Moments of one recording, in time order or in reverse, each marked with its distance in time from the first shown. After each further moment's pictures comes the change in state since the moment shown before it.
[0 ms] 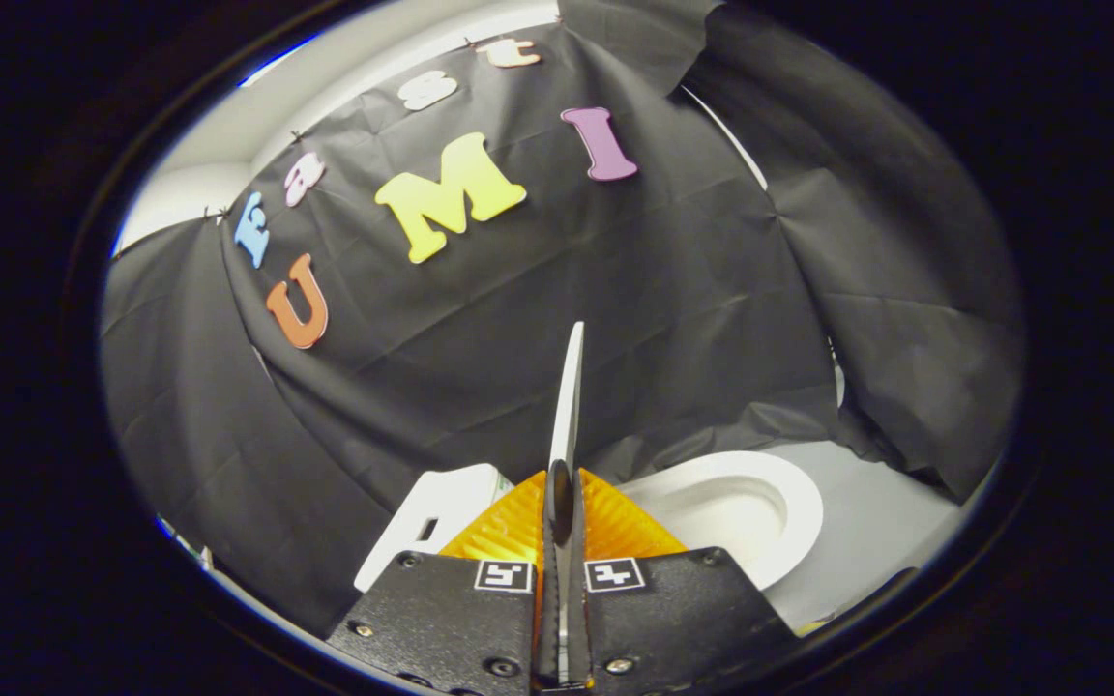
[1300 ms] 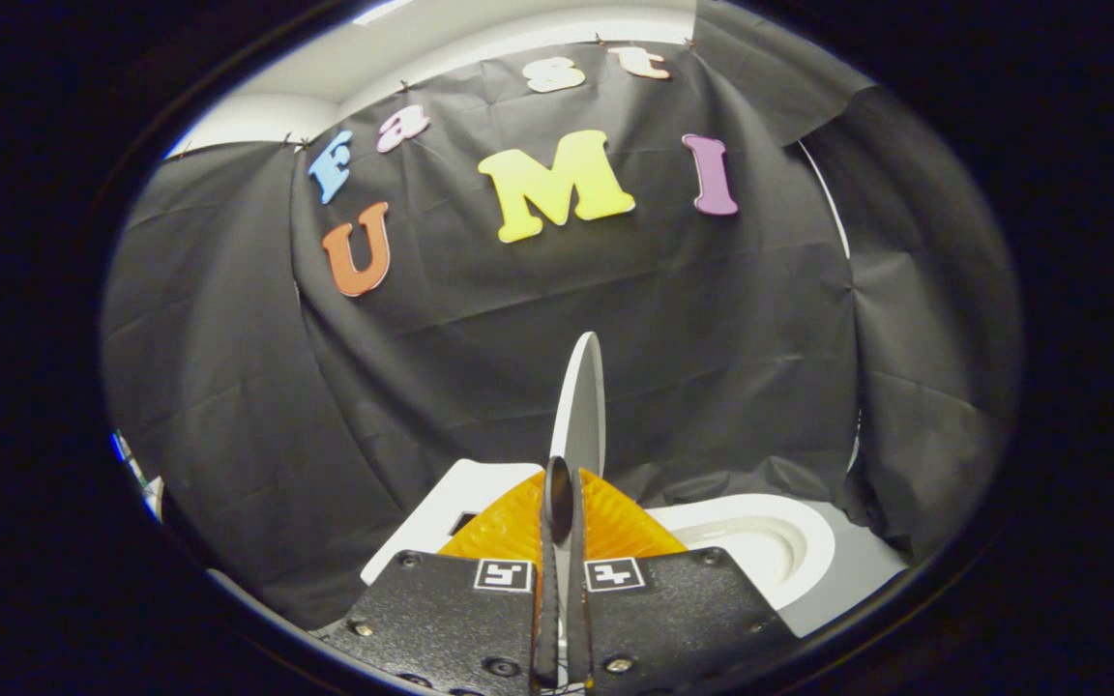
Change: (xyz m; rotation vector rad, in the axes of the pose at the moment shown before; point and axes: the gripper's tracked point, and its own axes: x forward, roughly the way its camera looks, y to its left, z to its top) arm 0.014 0.121 -0.023 -0.270 -0.035 0.041
